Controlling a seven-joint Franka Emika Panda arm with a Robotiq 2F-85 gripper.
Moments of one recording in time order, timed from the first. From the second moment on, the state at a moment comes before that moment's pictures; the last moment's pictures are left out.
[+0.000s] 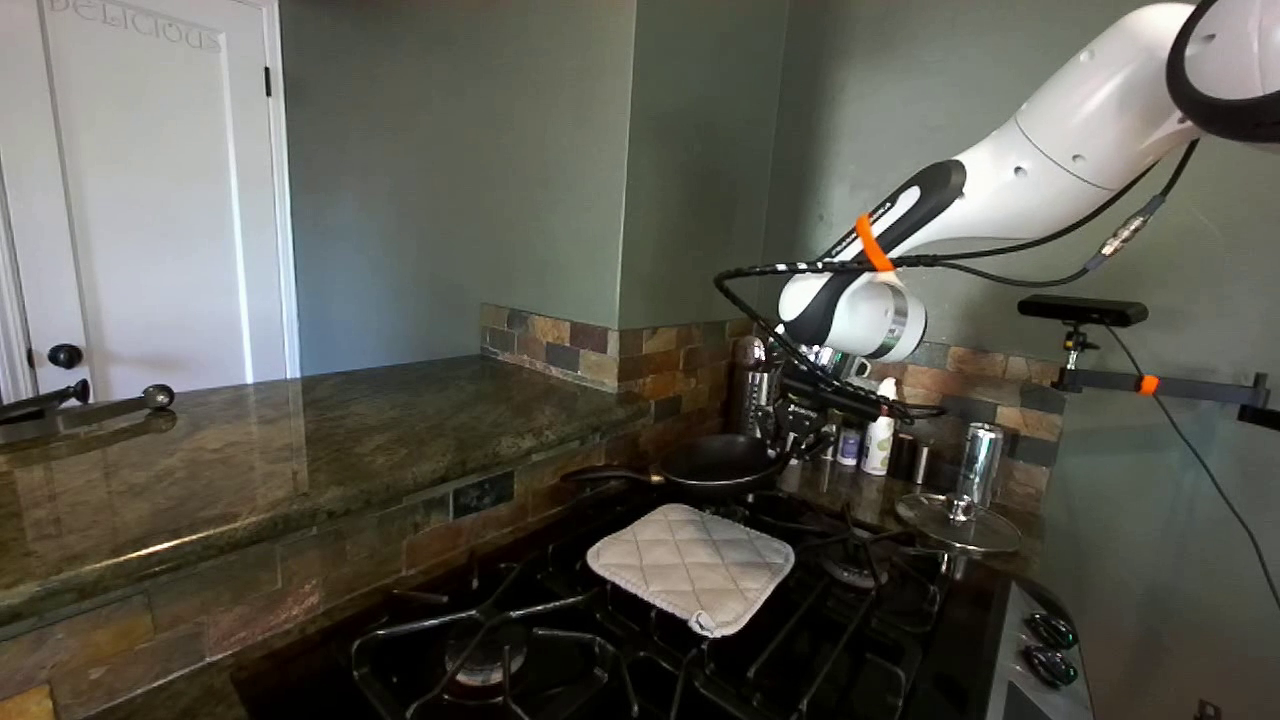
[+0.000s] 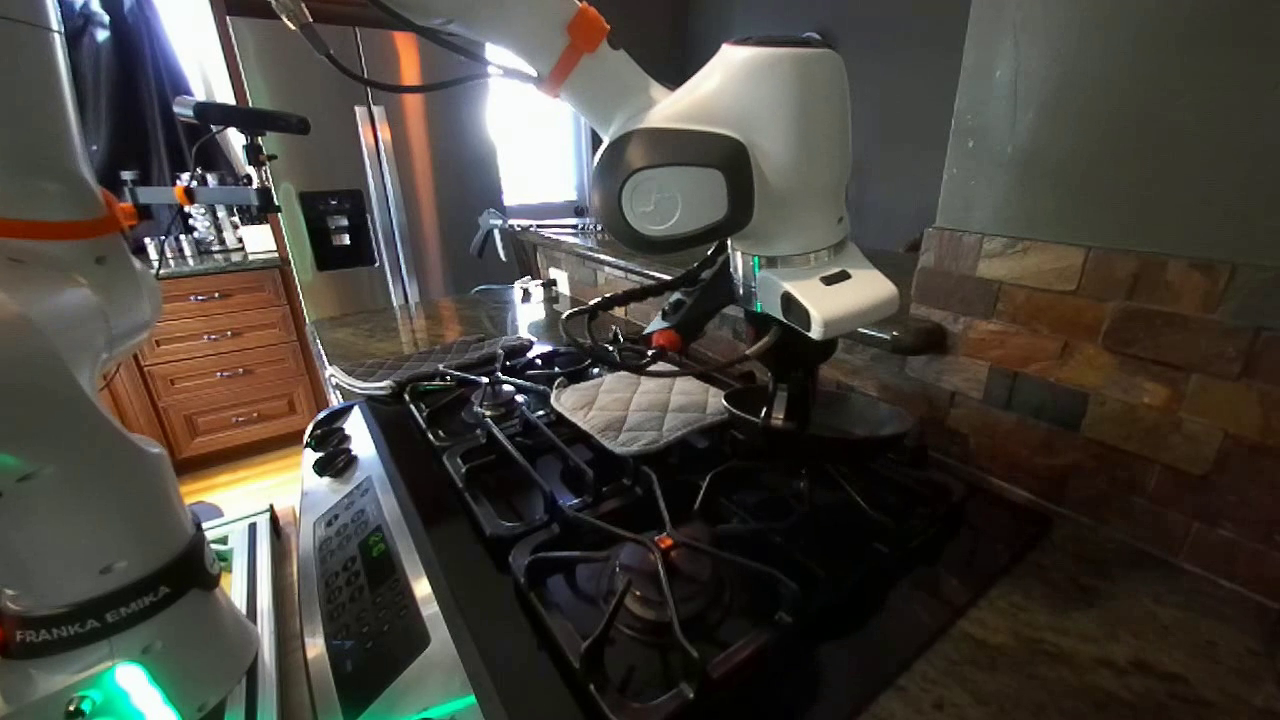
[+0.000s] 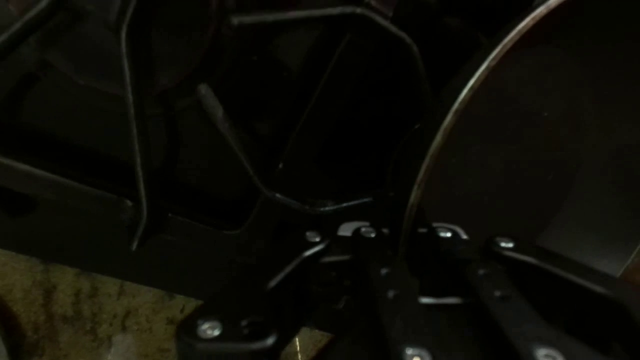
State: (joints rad) arm -0.24 0.12 -0.24 -2.21 0.31 2.51 0.33
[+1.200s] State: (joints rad) arm -0.18 -0.08 -0.17 -2.45 0.21 2.59 0.85
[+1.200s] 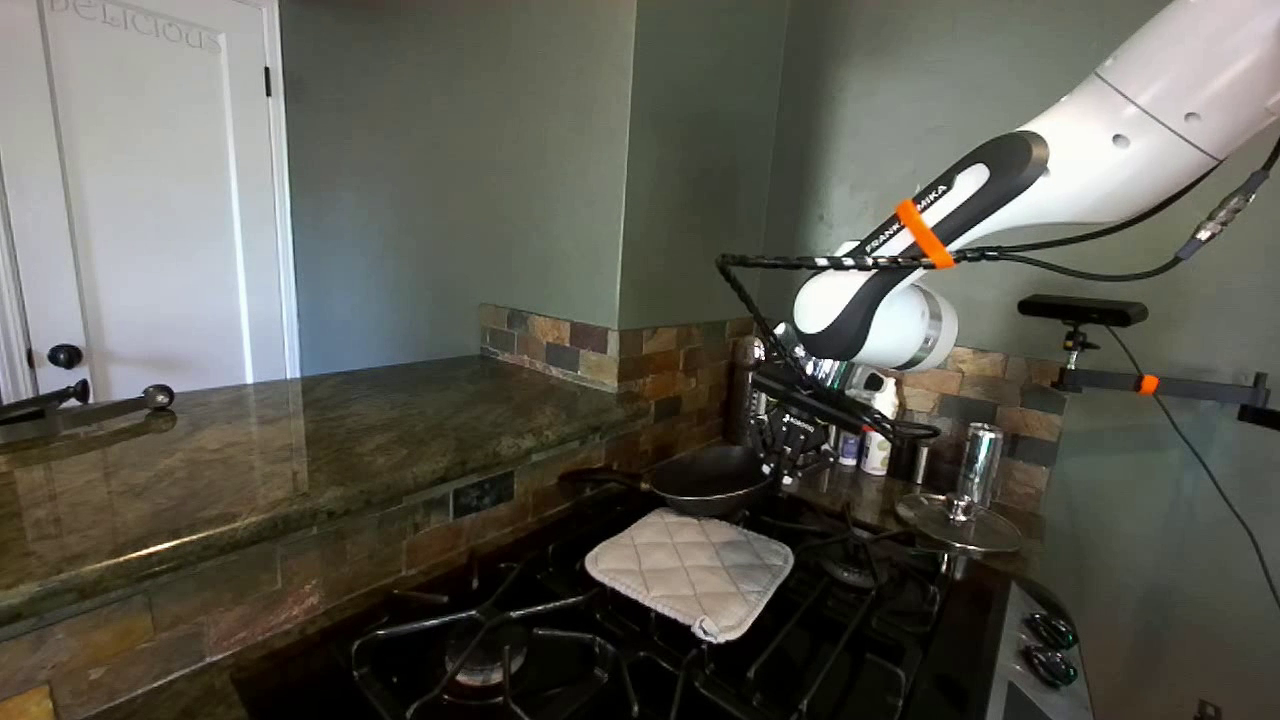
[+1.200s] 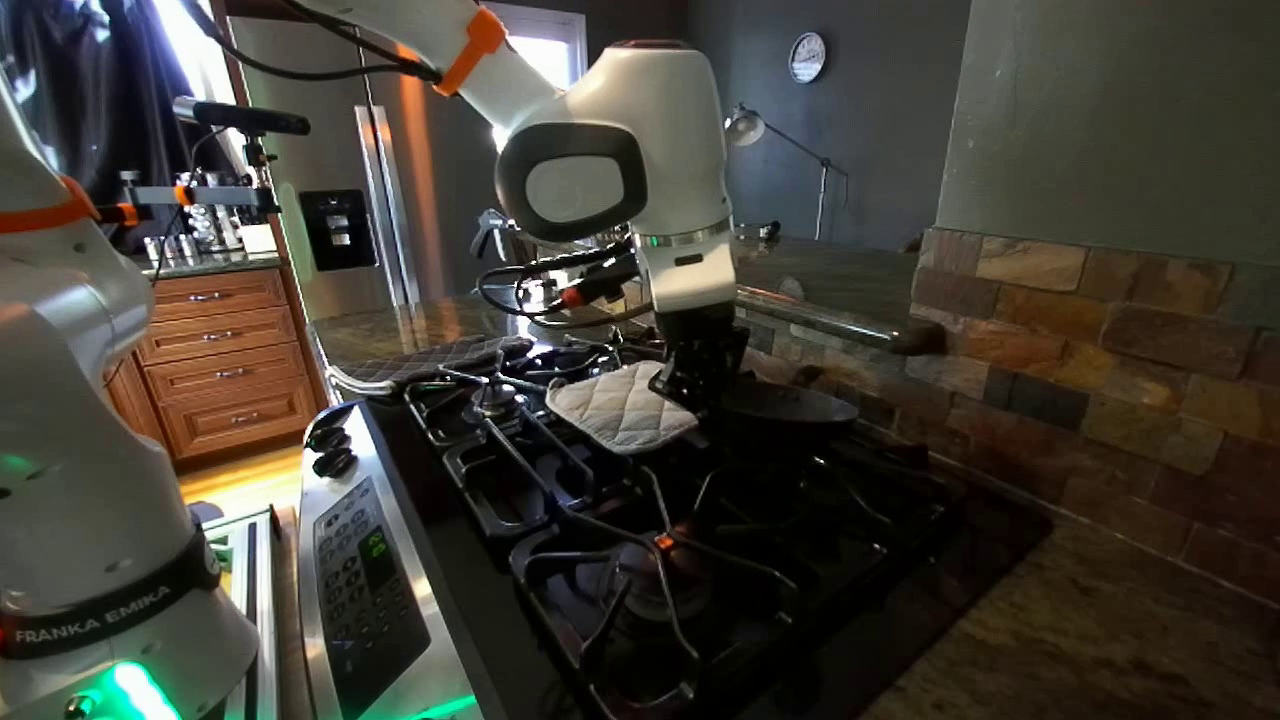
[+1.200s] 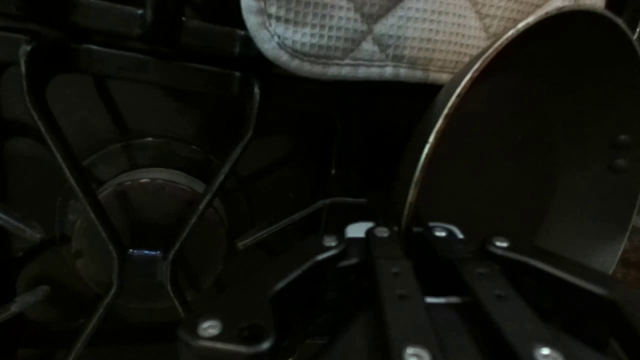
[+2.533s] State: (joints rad) arm -0.23 -0.23 0.00 -2.63 0.05 2.76 1.38
